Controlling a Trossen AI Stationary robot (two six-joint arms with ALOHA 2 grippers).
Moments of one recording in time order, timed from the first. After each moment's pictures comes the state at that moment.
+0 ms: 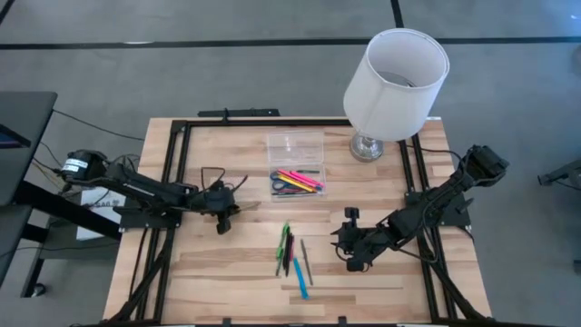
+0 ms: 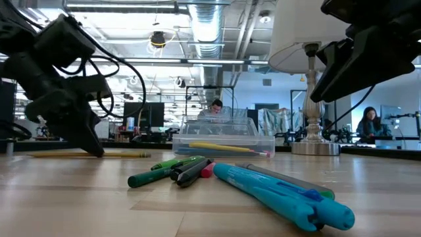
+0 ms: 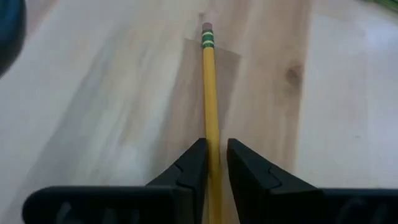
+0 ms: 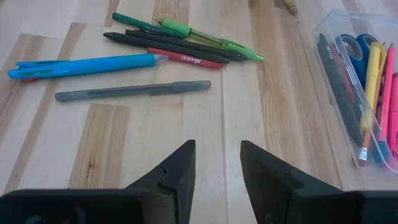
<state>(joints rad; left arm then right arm) -0.12 1.18 0.17 0.09 -0.13 -0.39 0.59 1.46 0.73 -0.18 0.47 0.28</state>
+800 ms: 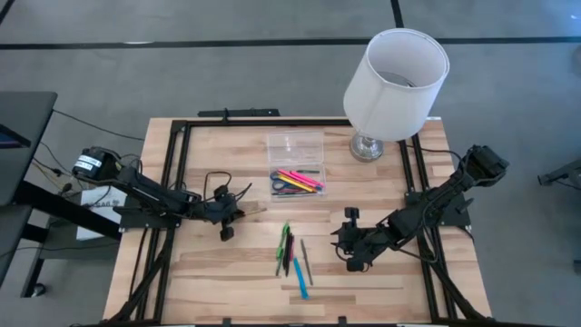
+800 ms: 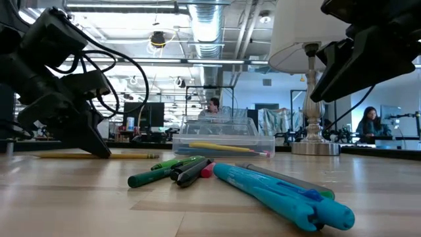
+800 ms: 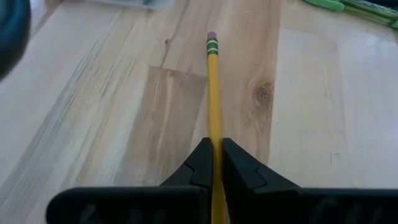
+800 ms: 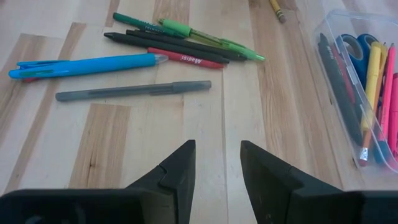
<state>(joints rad) -0.25 1.33 0.16 0.31 -0.27 -0.37 0.59 1.46 0.73 -0.18 0.47 0.28</state>
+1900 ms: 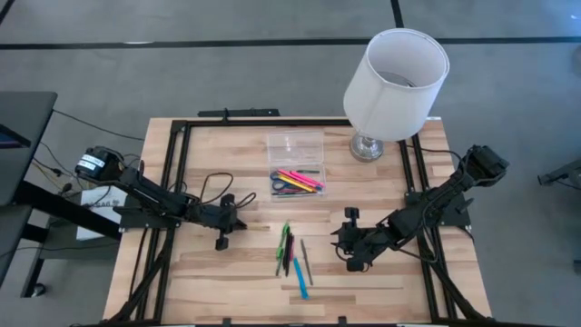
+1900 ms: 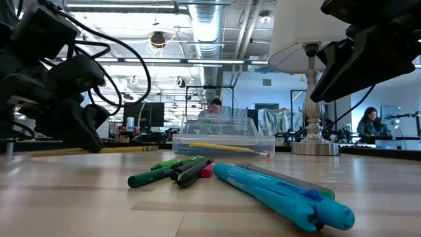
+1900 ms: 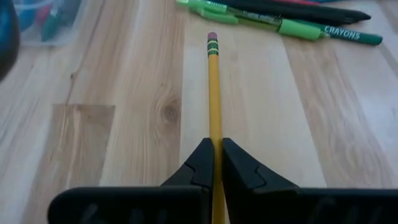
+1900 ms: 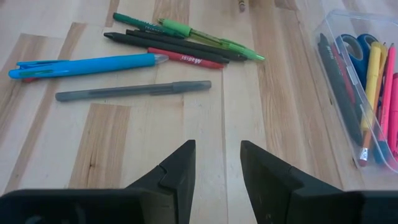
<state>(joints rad) -0.30 1.33 0.16 0.52 -0.15 -0.23 0.59 1.46 0.73 -0.18 0.47 0.28</state>
